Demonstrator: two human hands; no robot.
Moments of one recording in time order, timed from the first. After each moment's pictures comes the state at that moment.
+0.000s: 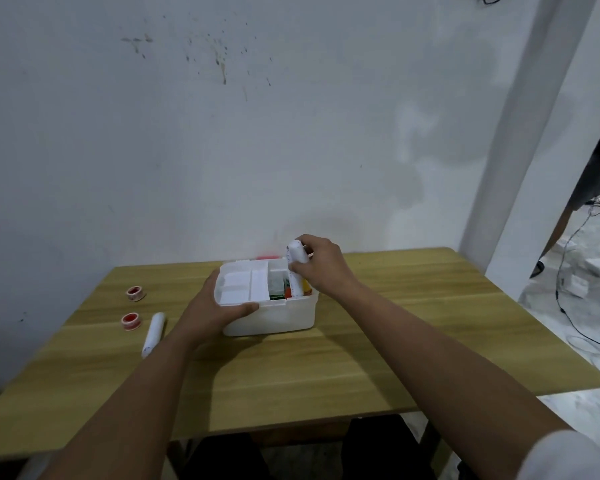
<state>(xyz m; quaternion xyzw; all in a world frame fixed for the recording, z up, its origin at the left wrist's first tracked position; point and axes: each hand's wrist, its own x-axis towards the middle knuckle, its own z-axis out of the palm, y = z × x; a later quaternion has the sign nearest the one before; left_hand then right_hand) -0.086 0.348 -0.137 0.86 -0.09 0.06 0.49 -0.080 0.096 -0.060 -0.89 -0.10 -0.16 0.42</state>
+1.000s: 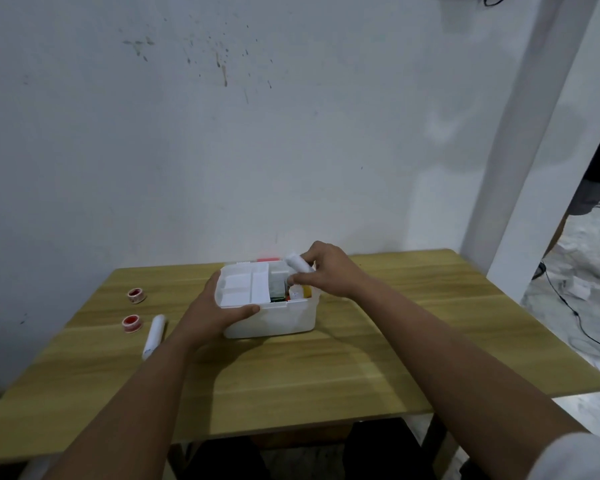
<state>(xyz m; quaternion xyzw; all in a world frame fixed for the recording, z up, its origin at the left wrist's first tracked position) -0.083 0.349 -0.138 0.86 -0.09 0.05 0.50 -0.073 0.073 -0.060 -0.92 -0.19 -0.10 0.34</state>
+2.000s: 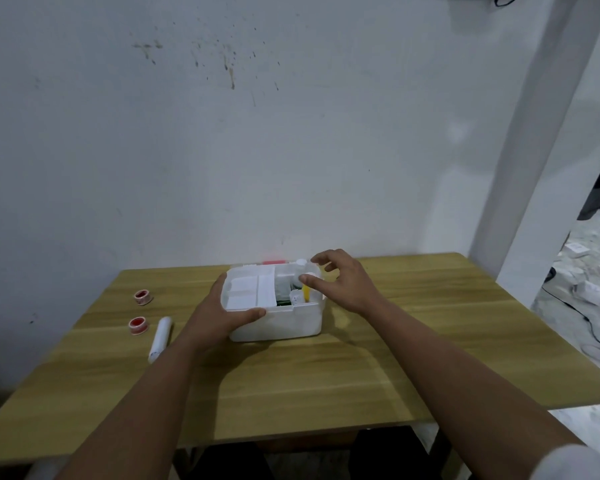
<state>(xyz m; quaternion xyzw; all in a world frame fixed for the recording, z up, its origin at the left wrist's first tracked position) -0.087 0.348 -0.135 0.85 -0.10 0.07 0.52 -0.069 0.058 -0.099 -0.88 -0.15 -0.18 0.42</state>
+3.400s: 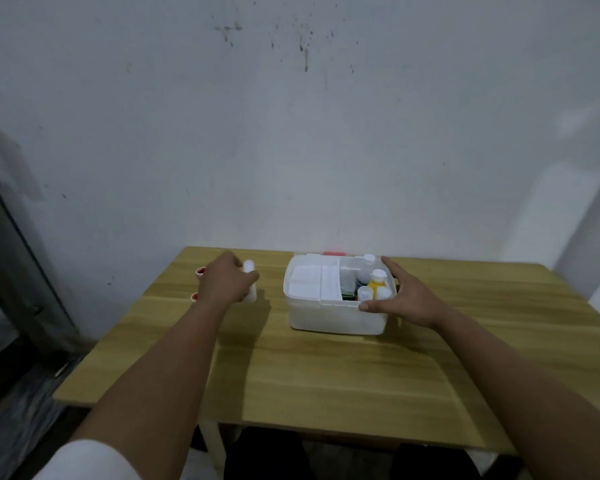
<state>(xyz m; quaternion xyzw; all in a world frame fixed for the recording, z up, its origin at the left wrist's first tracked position) -0.074 0.406 -0.097 0.91 0.16 0.14 0.35 -0.062 0.047 -0.114 -0.89 -0.10 0.03 0.45</state>
